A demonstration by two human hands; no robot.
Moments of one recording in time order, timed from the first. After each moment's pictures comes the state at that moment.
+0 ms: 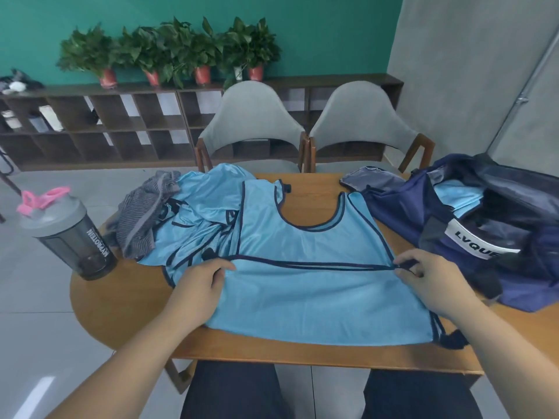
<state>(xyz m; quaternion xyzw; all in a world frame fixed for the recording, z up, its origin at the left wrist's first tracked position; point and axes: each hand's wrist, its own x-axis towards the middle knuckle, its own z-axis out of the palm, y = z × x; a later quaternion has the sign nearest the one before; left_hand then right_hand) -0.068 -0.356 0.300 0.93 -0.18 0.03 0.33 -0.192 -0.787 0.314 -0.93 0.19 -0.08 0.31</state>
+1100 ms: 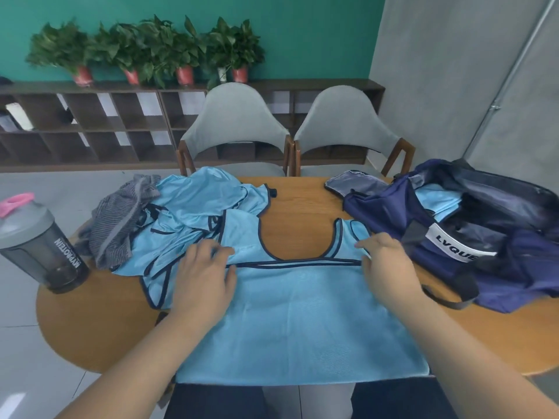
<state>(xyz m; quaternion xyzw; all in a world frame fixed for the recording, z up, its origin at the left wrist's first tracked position) -0.053 -0.400 0.296 0.94 -0.23 0.22 0.16 -0.147 -0.748 0.309 -0.96 0.15 -0.18 0.14</state>
